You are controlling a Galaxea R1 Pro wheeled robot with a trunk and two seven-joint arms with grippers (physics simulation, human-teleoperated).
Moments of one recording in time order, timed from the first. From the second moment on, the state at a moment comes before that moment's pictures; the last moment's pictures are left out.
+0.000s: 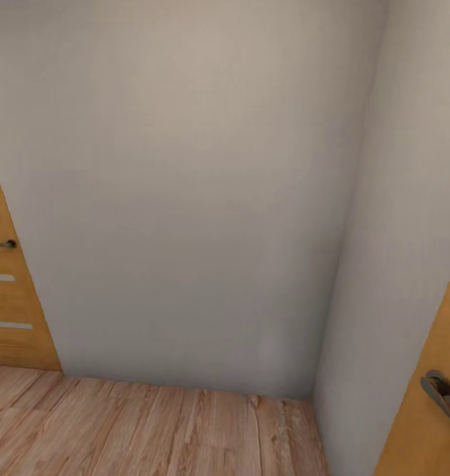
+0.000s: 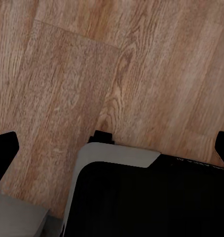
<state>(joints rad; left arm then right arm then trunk) -0.21 0.01 0.01 0.00 0.21 -0.10 0.05 -0.11 0.01 0.52 0.03 -0.42 -0.24 -0.09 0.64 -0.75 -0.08</state>
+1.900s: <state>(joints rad) -0.21 0.01 0.01 0.00 0.22 -0.10 0.06 -0.11 0.01 0.52 0.03 -0.42 -0.24 -0.10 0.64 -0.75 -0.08</state>
